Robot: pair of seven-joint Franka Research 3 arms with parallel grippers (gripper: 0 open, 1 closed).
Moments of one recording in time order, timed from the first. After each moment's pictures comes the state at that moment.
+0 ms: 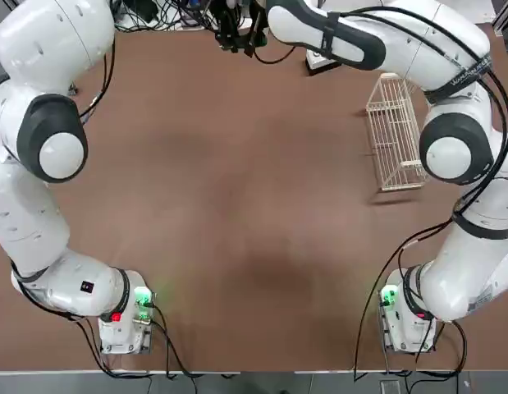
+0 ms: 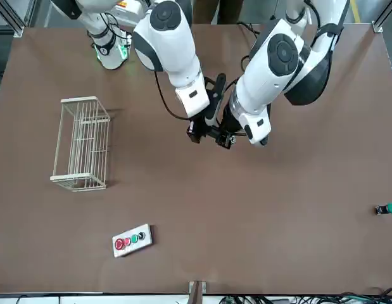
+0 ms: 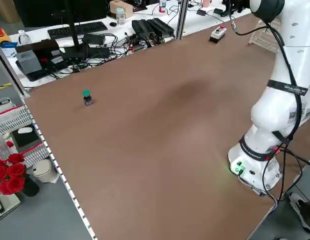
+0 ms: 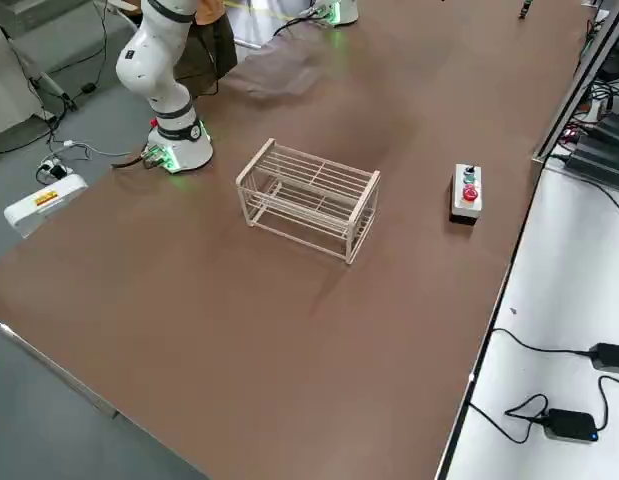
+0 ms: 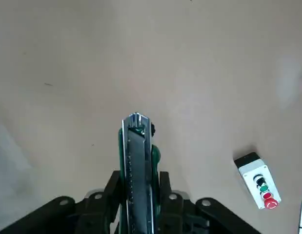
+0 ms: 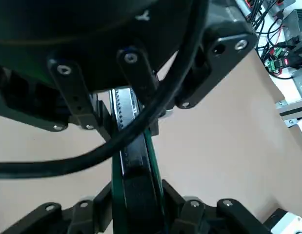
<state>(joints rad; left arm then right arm) -0.24 0.41 -0.45 -1.34 -0.08 1.87 -1.94 0.37 0.61 0.61 -1.12 -0.30 1.94 -0.26</state>
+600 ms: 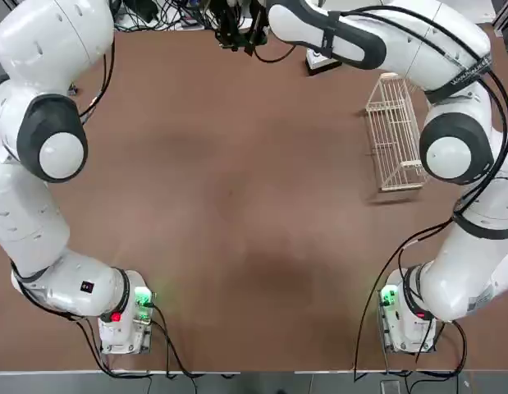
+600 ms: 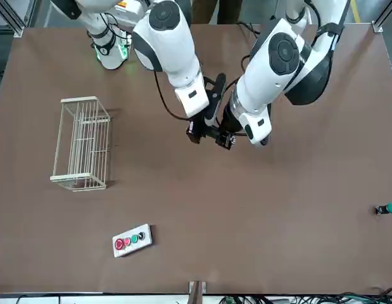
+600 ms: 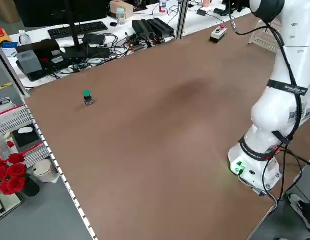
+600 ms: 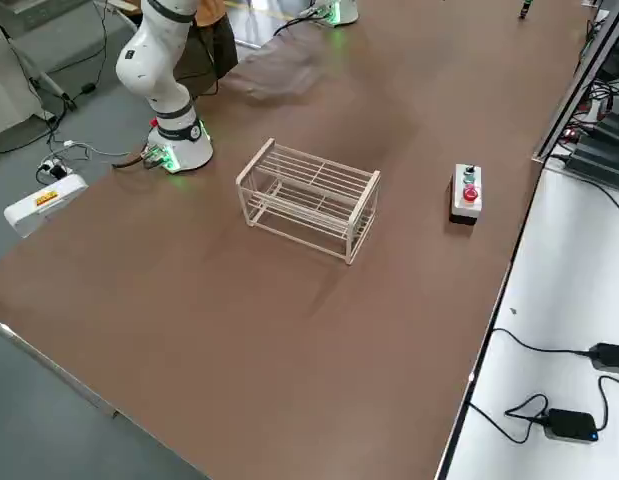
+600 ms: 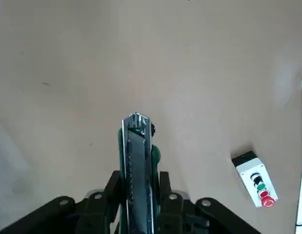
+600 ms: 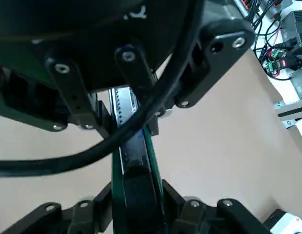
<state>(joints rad) -0.24 0.41 -0.45 -1.34 -0.08 1.87 -1.94 0.37 0.61 0.61 -1.11 -0.30 1.95 -0.26</state>
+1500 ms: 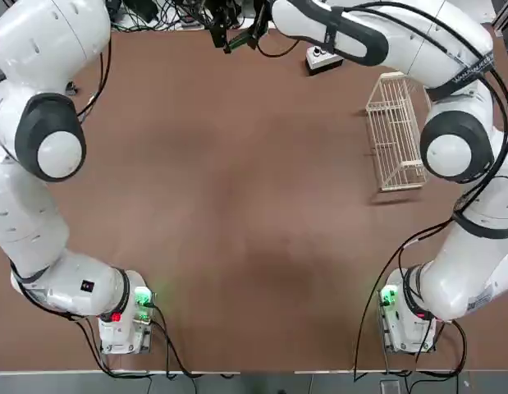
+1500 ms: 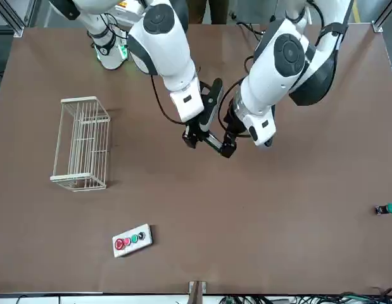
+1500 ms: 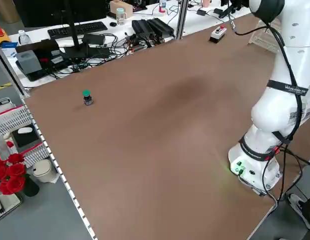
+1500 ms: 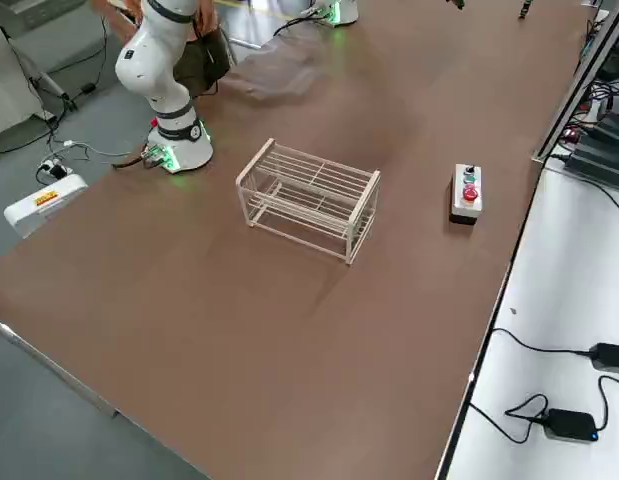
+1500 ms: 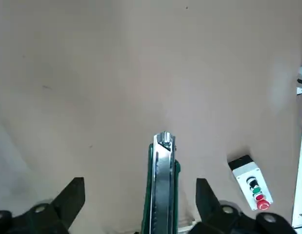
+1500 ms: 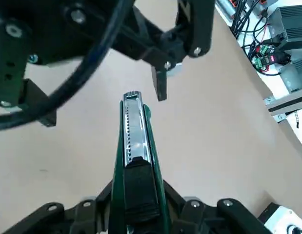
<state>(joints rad) -0.22 0.40 -0.45 -1.33 -0.08 1.86 -1.94 0.35 0.61 0.61 -1.11 -0.30 1.95 -0.23</state>
